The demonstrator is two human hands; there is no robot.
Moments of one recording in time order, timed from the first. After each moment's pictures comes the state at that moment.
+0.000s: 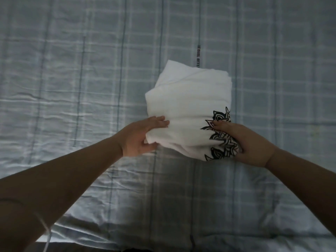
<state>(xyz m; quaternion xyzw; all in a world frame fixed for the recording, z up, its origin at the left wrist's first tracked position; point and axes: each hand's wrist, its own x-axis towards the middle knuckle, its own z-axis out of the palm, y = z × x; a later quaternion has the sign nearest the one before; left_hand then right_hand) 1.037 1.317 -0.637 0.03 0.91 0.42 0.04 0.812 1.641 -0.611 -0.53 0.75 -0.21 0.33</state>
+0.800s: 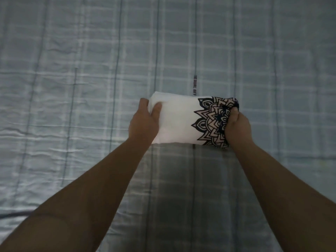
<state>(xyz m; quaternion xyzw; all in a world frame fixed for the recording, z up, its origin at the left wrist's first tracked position) 0.891 1.302 -0.652 -0.46 0.80 0.39 -0.03 0.741 1.519 -0.652 0.00 0.93 -0.31 0.21</state>
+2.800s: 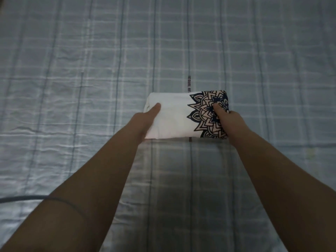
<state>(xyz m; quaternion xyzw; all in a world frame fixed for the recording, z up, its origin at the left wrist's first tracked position) 0.908 1.301 -0.638 -0.56 0.50 0.66 0.08 0.752 1.527 -0.617 0.12 0.82 -0.42 0.37</state>
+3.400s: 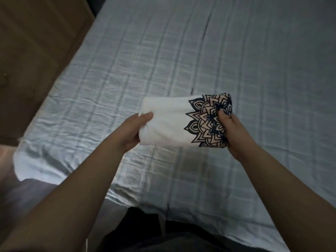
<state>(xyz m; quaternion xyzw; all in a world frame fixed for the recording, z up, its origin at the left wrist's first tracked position) 1.079 1.412 -0.357 -0.39 0.42 0.82 -0.05 0.858 1.631 -0.347 -0.04 0.68 -0.59 0.44</state>
